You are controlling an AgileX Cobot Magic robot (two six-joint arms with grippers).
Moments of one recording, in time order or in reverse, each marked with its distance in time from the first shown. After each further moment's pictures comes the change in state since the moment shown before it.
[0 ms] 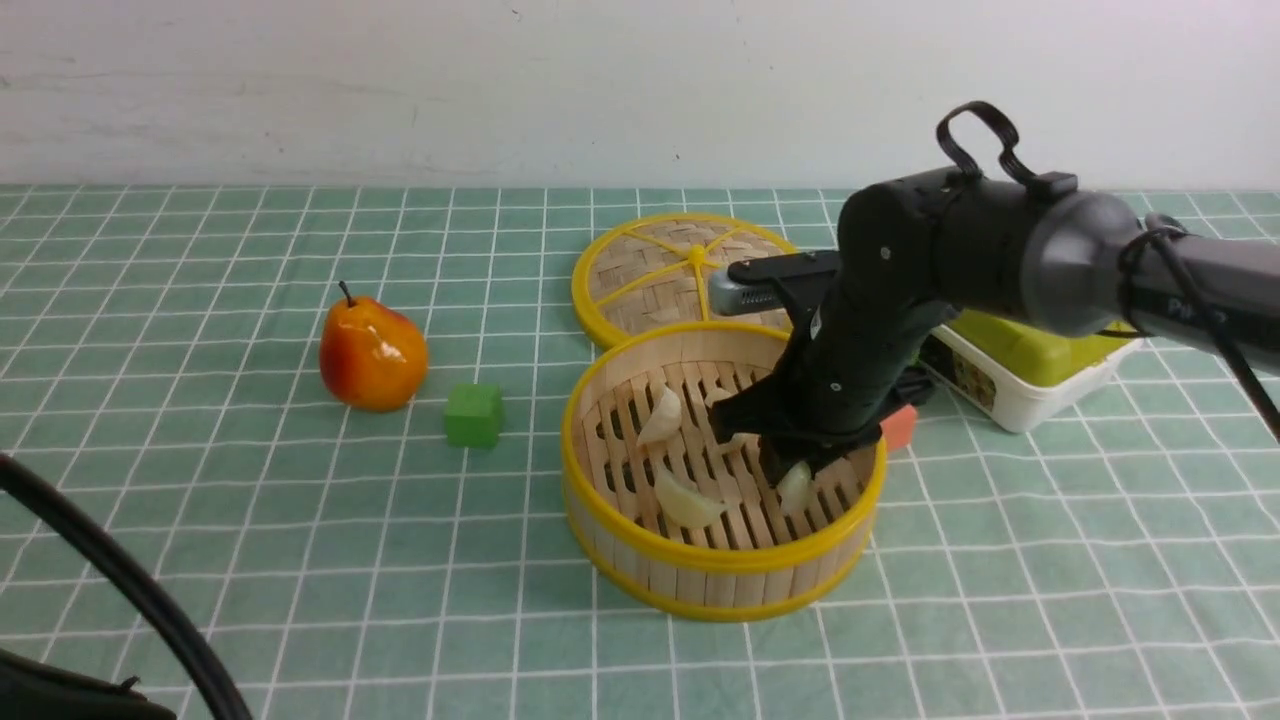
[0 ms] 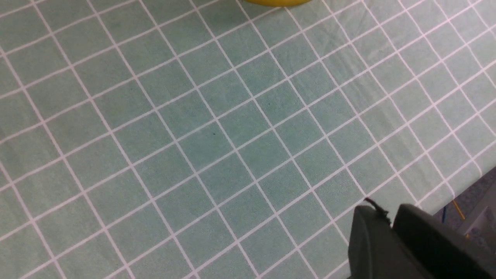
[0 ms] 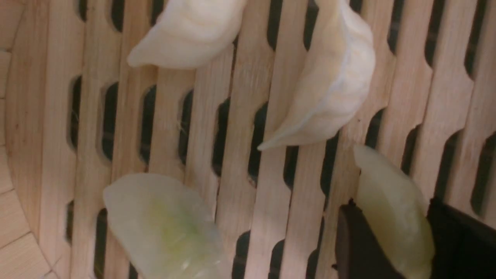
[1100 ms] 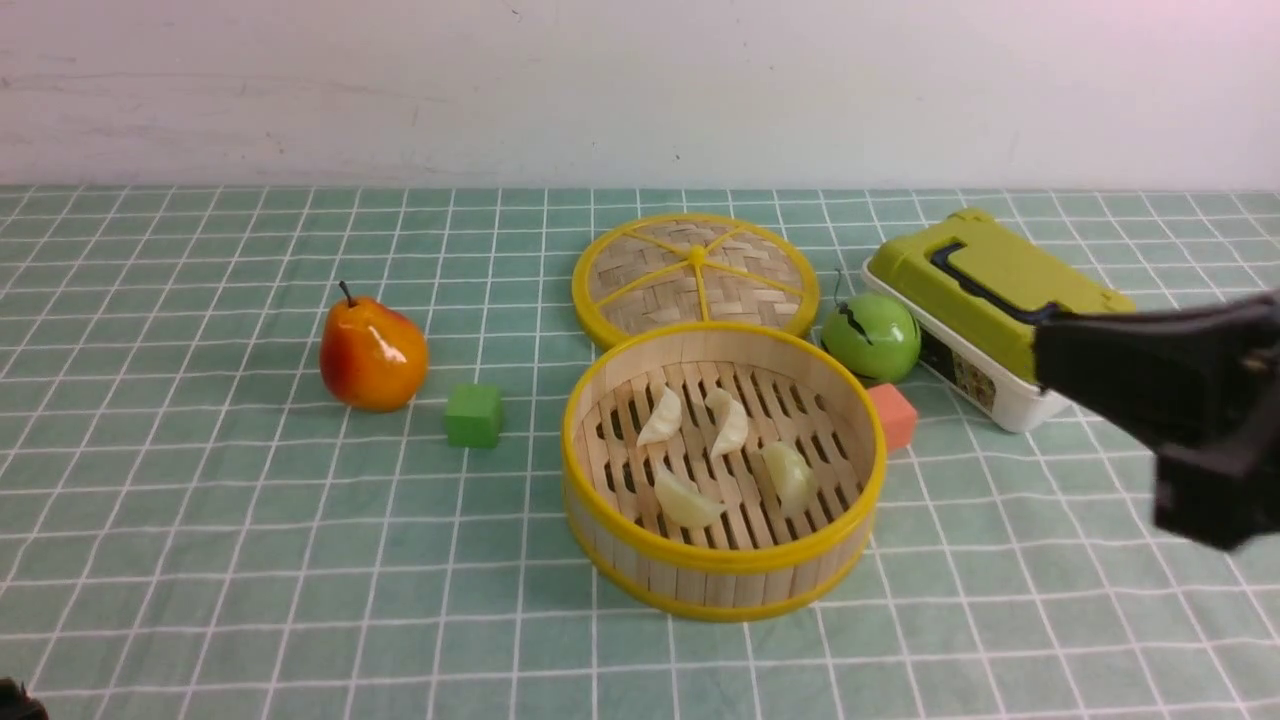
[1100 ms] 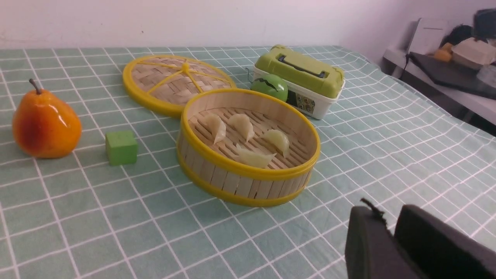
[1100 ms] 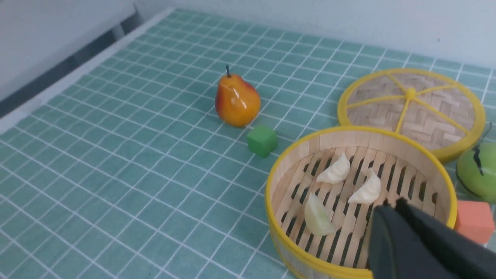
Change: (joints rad) right arm 0.135 -1.293 0.863 0.122 -0.504 -0.168; left arm 0.000 -0.585 0.457 -0.009 -0.571 -0.014
